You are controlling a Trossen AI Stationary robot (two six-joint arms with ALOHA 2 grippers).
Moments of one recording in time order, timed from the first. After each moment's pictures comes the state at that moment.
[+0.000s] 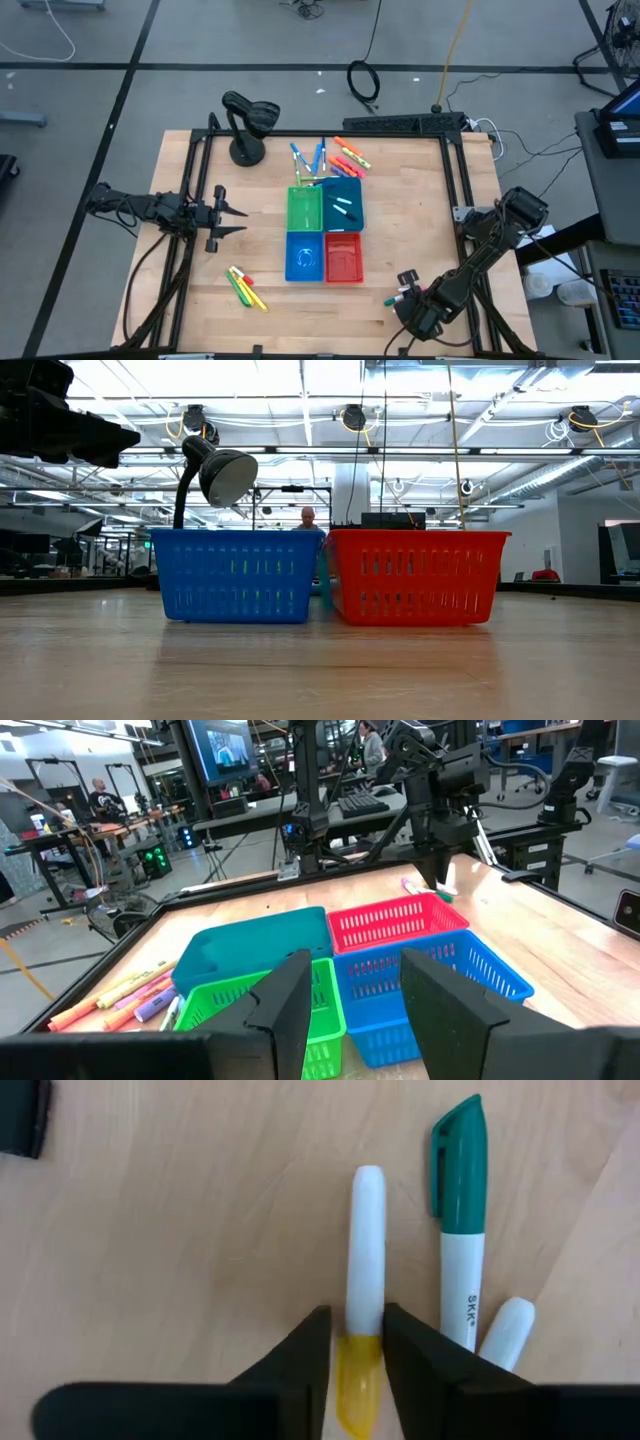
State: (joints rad) left arm -0.25 0.01 0.05 -0.07 -0.16 0.18; right arm 0.87 1.74 0.88 -0.61 0.06 0.53
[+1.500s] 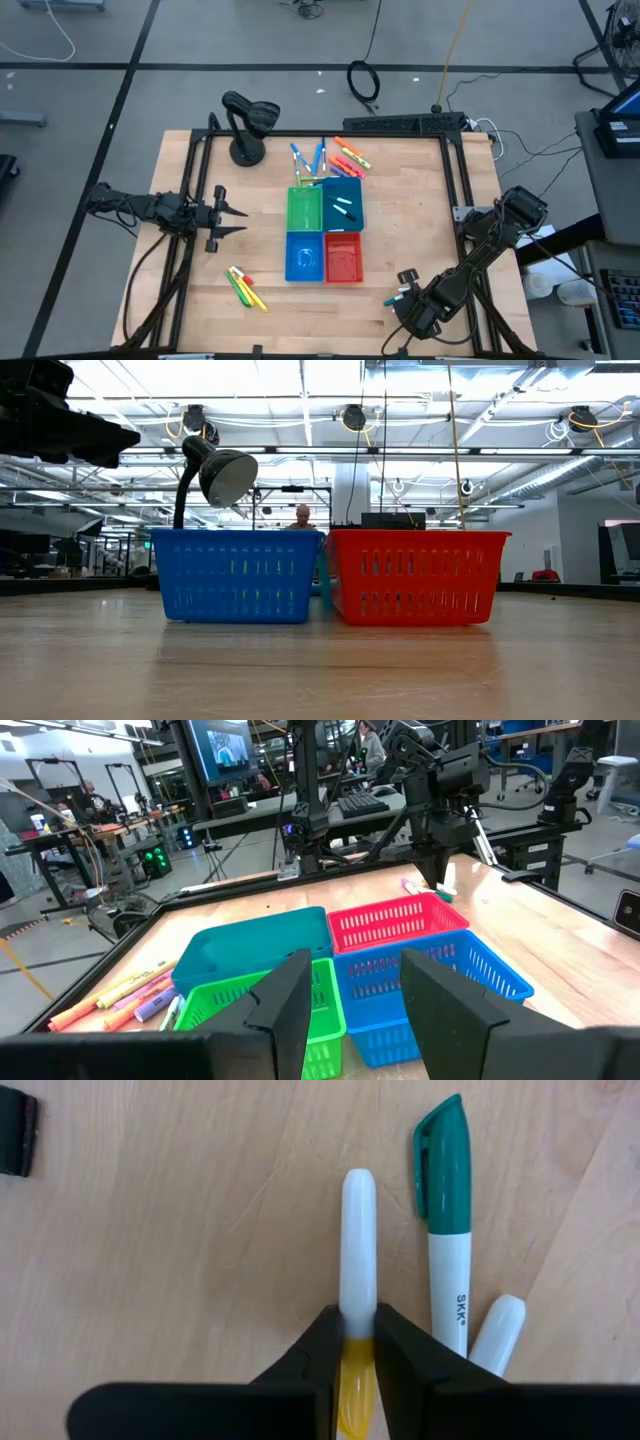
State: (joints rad) left arm -0.25 0.01 0.05 -0.07 -0.16 0.18; right arm 0.84 1.74 0.88 -0.60 0.08 0.54
